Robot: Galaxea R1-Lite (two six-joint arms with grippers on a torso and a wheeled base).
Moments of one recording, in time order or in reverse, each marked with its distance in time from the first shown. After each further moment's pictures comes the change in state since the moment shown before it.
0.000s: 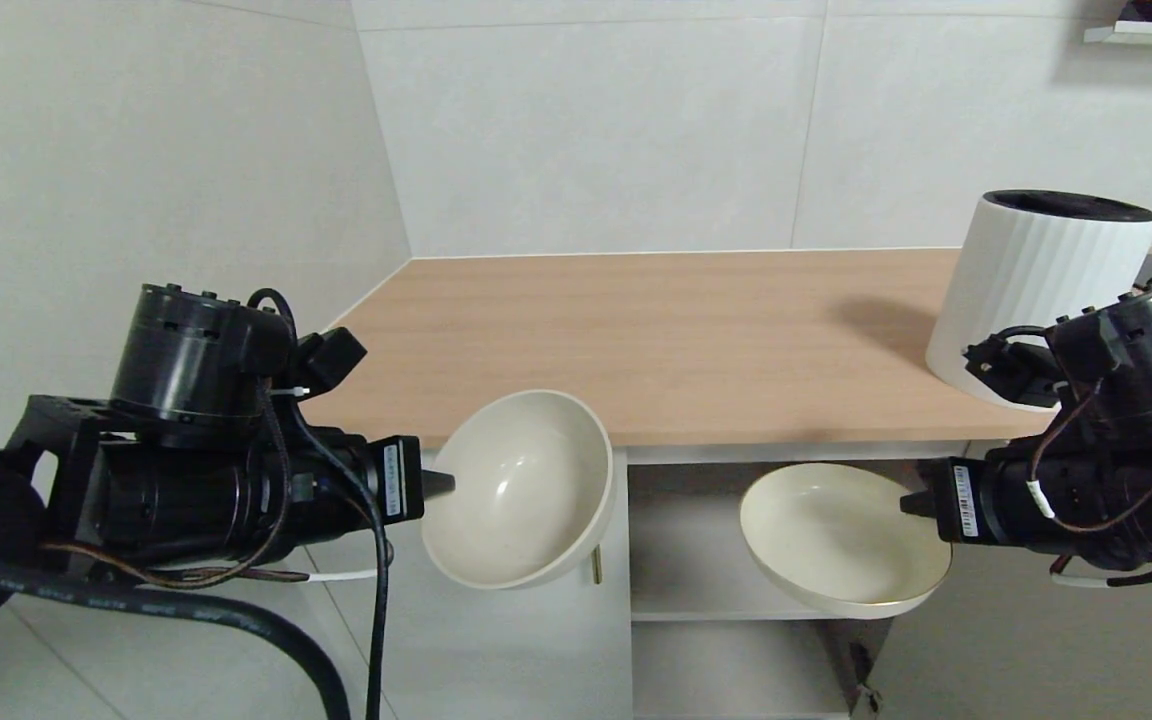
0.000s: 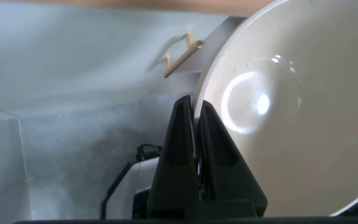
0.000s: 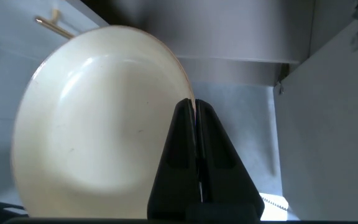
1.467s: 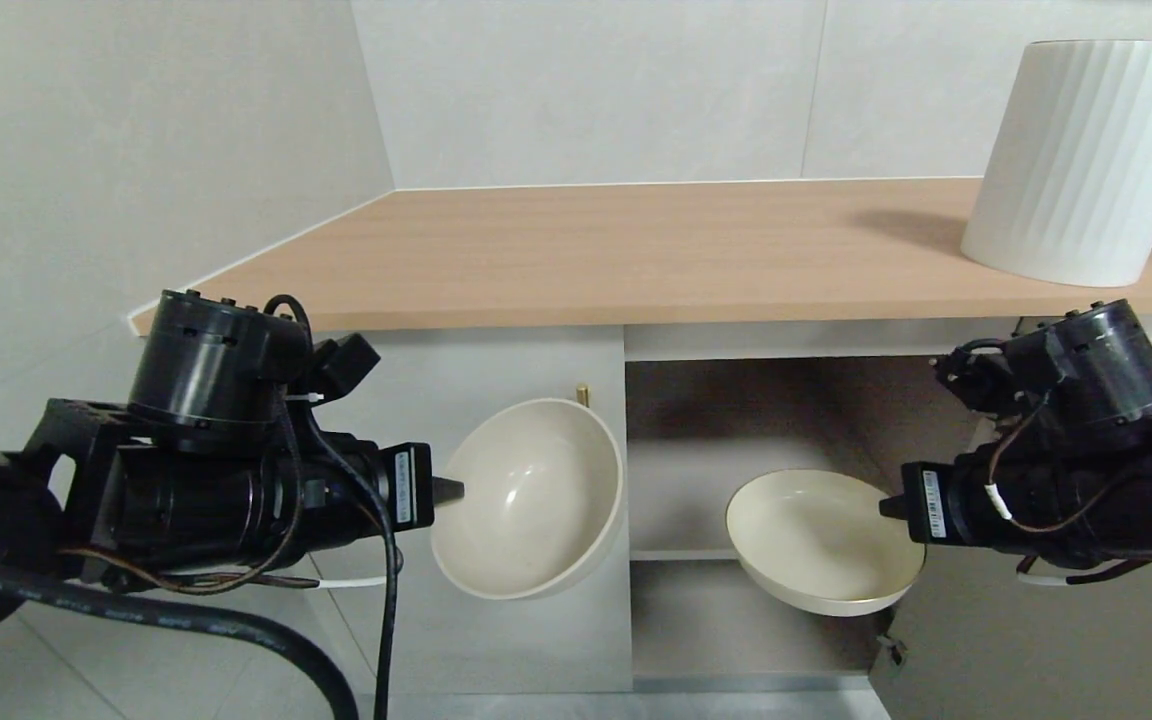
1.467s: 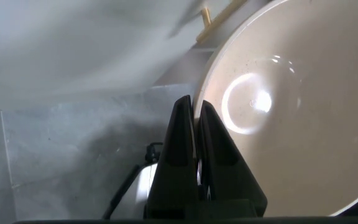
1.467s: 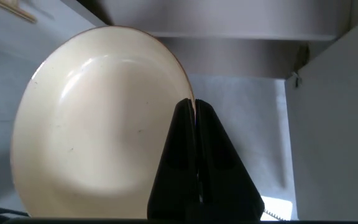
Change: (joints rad) left arm -0.022 0.014 0.001 -0.001 -0.002 0.000; right arm 0.000 0.075 0.013 -0.070 0.000 0.001
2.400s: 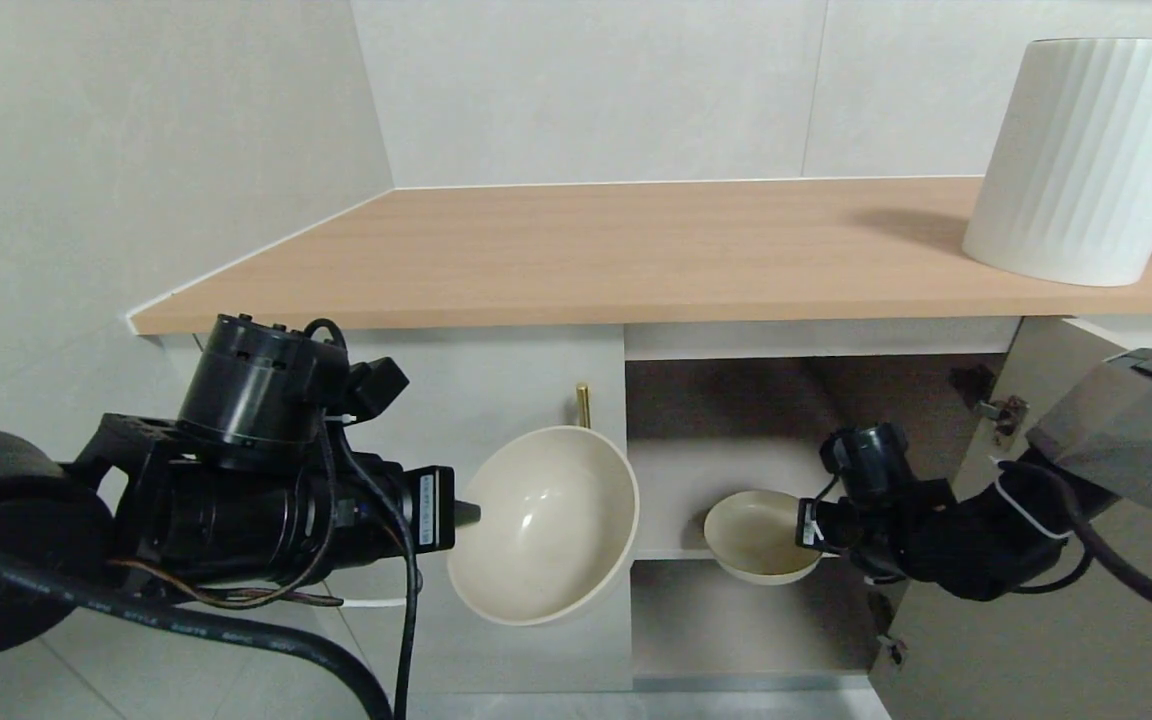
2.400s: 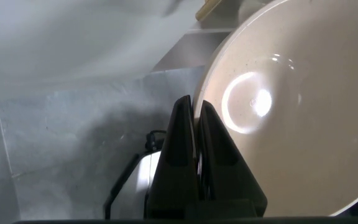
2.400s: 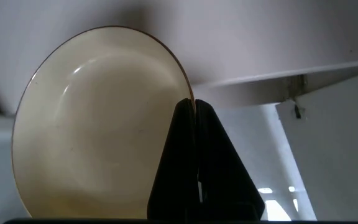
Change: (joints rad) left arm -0.030 0.040 0.012 0.003 0.001 -0.002; right arm -0.083 0.645 -0.018 -0.624 -0.193 0.072
